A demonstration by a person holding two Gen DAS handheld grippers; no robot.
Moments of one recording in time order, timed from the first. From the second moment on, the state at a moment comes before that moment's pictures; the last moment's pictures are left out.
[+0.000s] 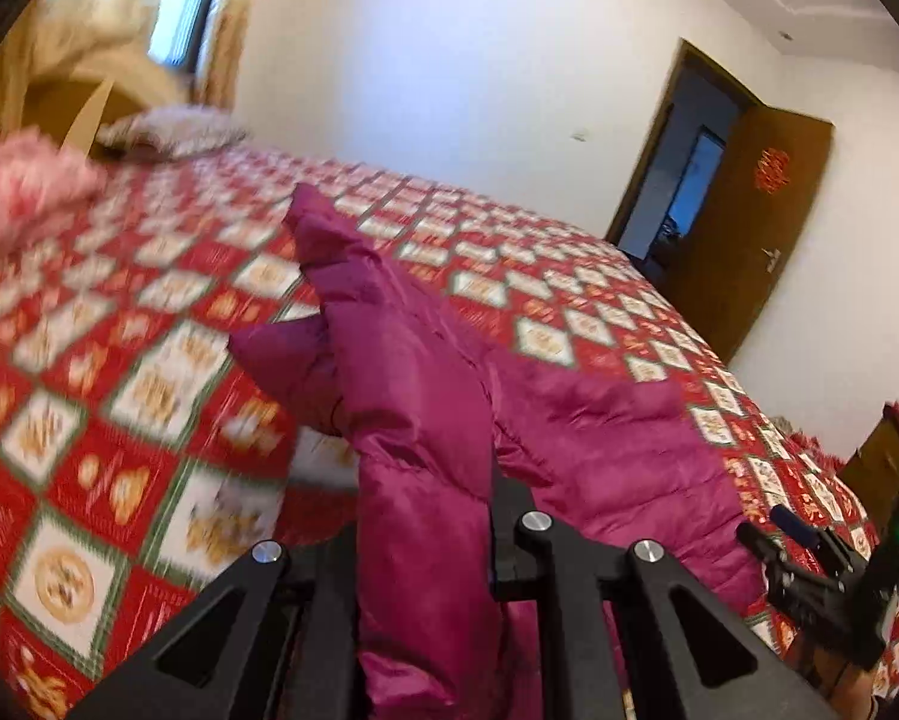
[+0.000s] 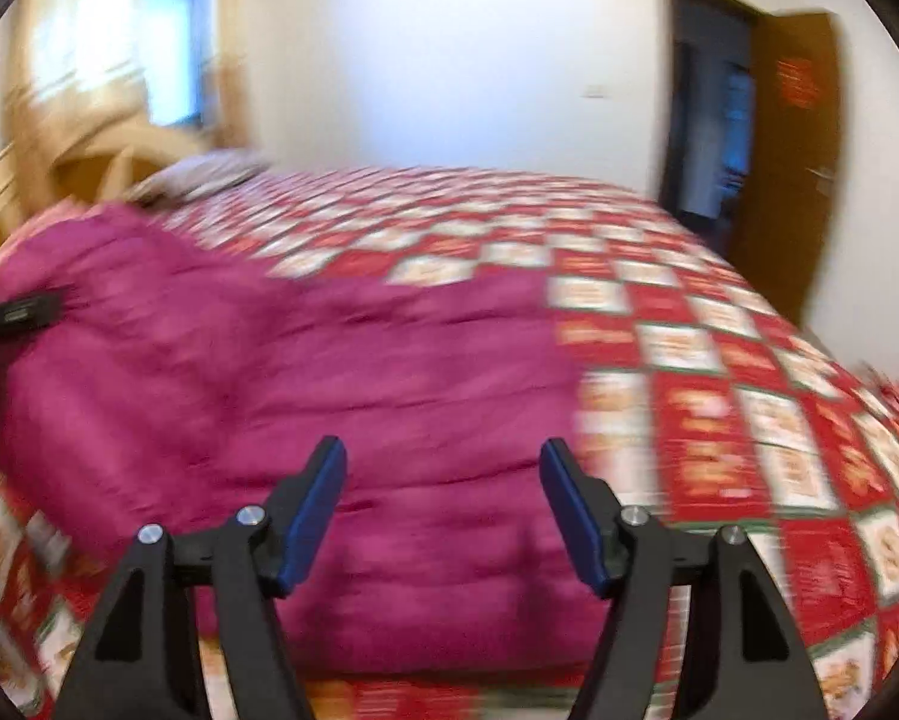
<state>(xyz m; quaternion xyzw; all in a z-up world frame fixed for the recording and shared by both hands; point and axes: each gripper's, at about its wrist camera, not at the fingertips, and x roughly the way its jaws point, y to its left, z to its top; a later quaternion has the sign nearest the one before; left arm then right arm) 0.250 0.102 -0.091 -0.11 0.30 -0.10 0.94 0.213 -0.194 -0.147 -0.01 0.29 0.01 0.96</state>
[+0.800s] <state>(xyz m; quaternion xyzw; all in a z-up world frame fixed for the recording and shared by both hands) 0.221 -0.201 -0.098 0.21 0.21 -0.23 0.93 0.211 -0.383 -0.184 0.15 0.35 -0.13 0.92</state>
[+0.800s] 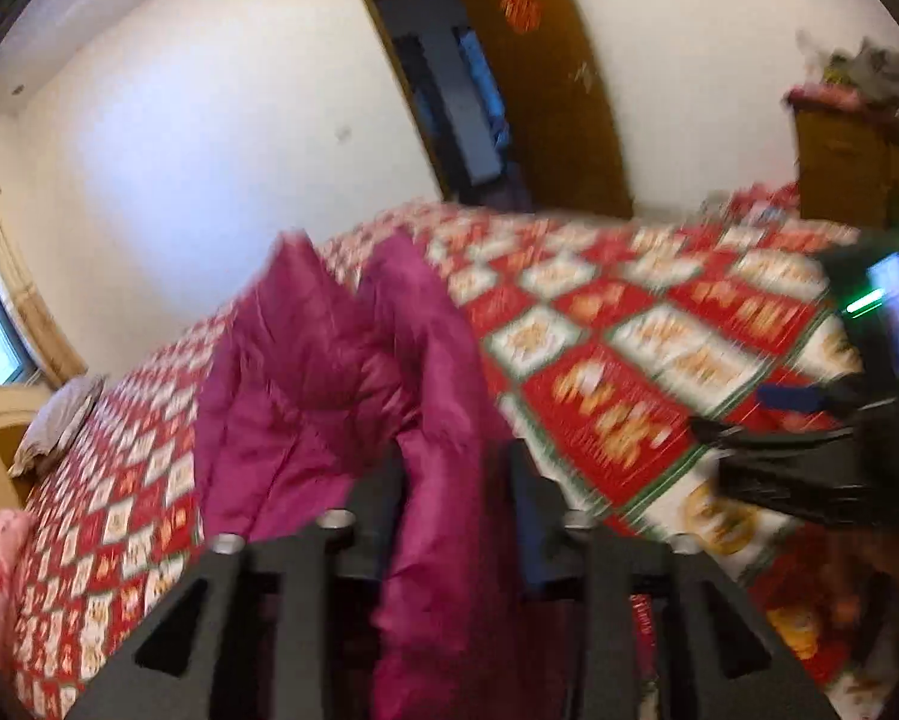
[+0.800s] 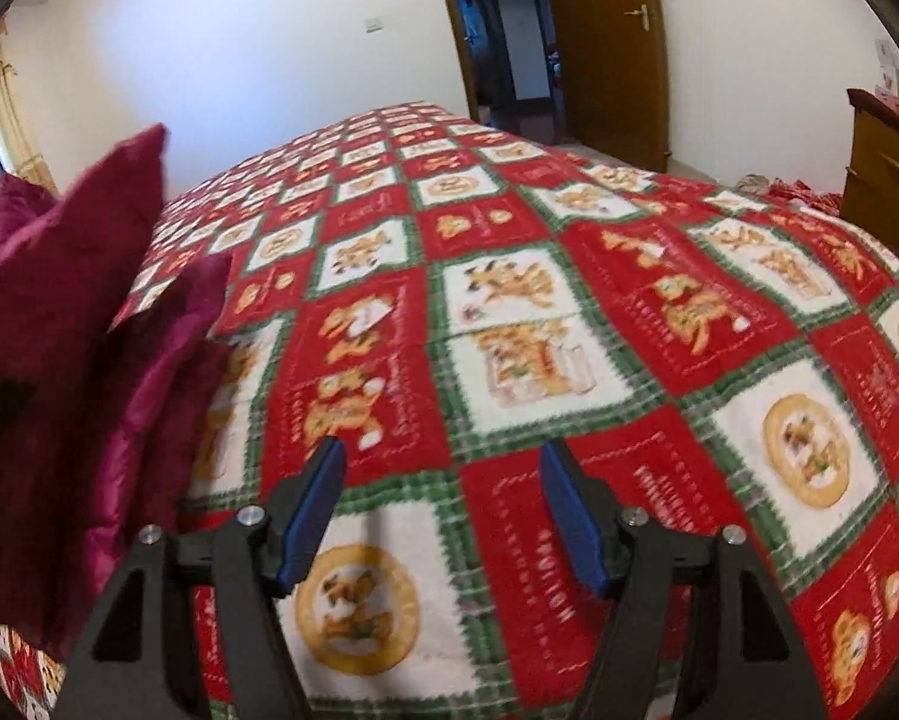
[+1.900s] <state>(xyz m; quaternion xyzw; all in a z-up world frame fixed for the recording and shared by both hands) 0.387 0.014 -0.128 -0.12 0.34 0.01 0.93 0.351 -0.219 -0.117 0.01 0.40 -0.10 0.91</state>
